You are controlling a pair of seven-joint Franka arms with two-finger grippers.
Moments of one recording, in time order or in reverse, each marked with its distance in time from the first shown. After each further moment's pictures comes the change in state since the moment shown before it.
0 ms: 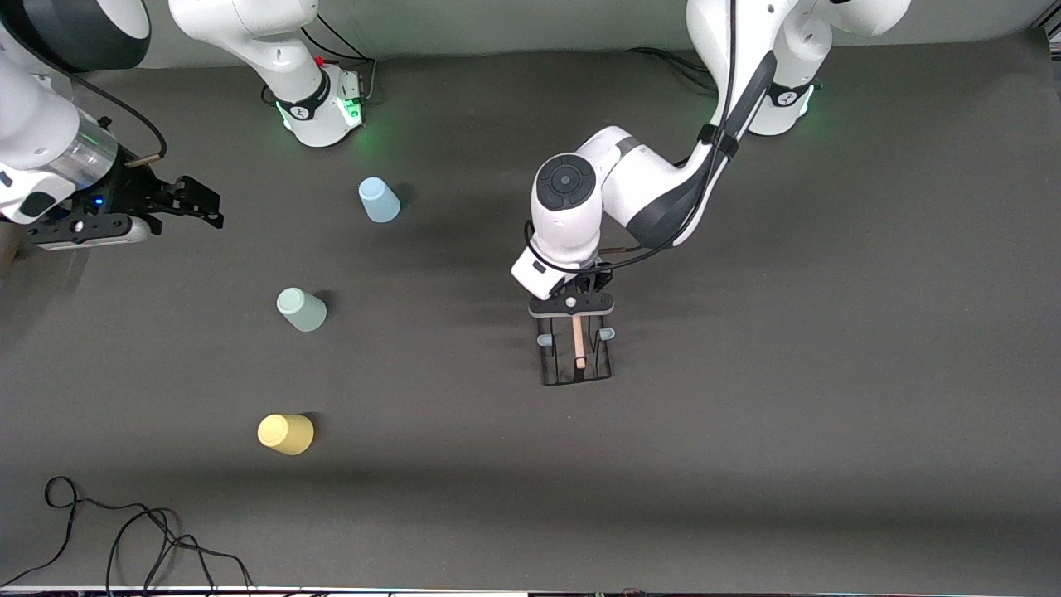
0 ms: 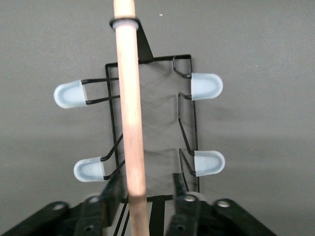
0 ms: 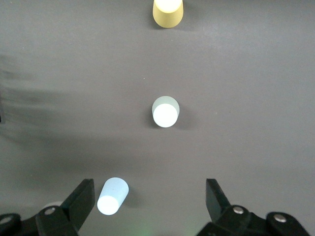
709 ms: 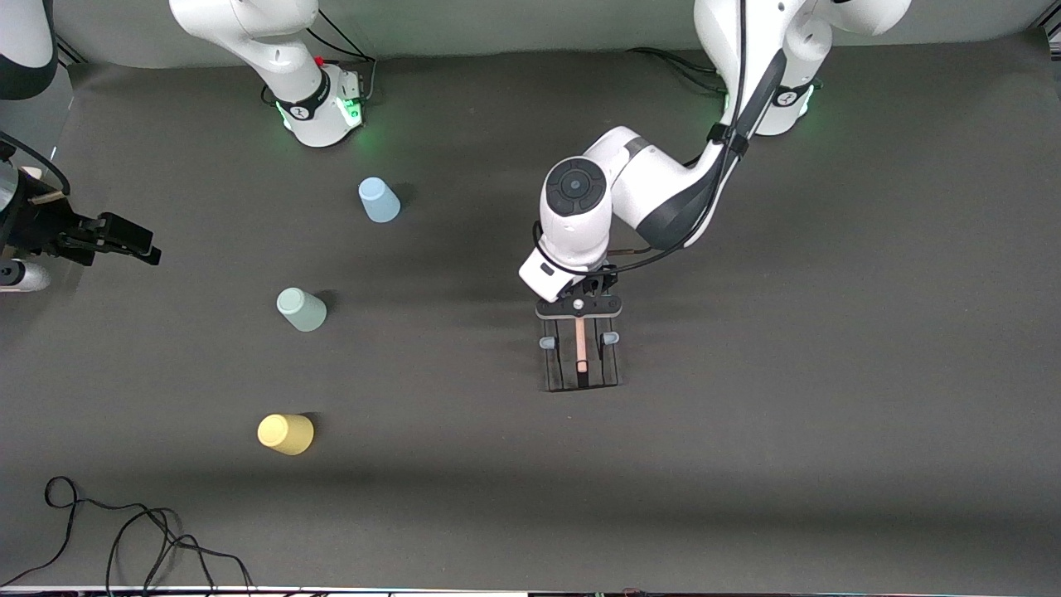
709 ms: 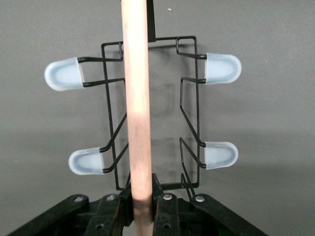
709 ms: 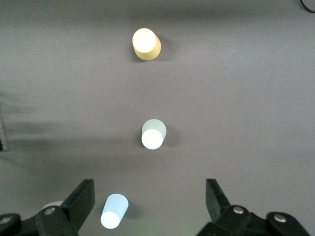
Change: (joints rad) left arm 0.016 -0.006 -0.005 -0.011 -0.012 -0.025 0.009; right arm -0.081 0.241 0.000 0.416 0.023 -0.181 0.001
